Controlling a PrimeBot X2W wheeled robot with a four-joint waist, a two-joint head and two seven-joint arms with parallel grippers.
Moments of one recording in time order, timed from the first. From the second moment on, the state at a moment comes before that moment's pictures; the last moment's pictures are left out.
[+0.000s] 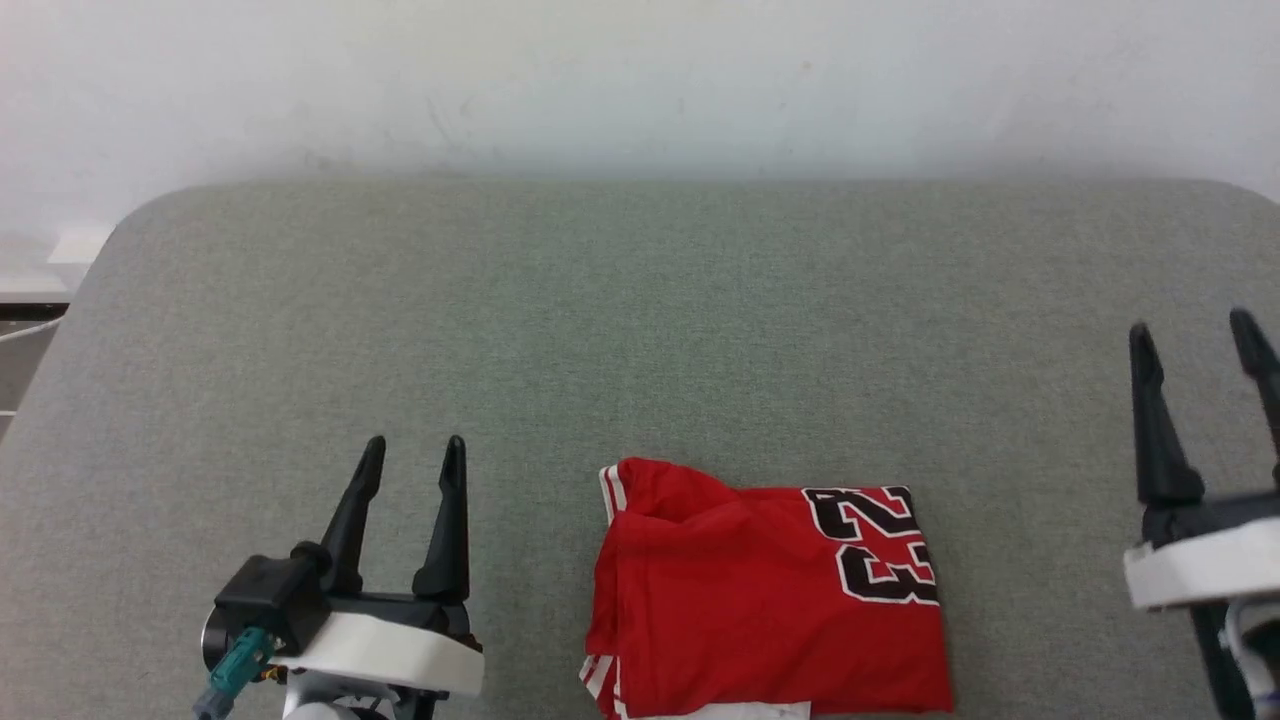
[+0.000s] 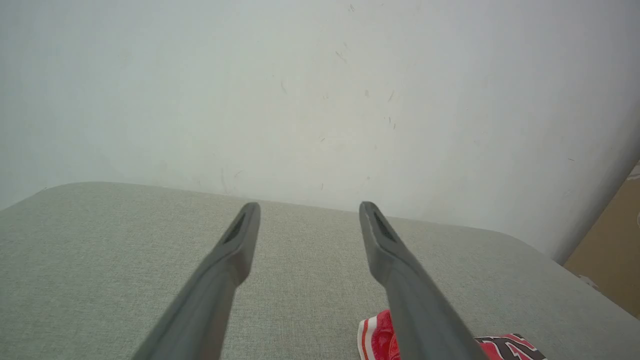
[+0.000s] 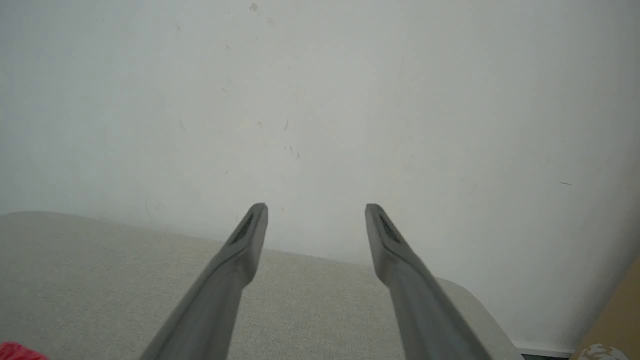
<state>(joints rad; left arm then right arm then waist) 0.00 0.05 -0.04 0.04 -0.26 -0.12 -0.26 -0.06 -0.22 -0.11 -0.11 0.11 0.13 -0.12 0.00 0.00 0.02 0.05</state>
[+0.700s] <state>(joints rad) 0.01 0.05 -0.08 0.05 -0.24 -0.12 -0.26 0.09 -0.20 -0.02 -0.06 0.35 0.13 0.22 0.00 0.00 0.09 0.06</state>
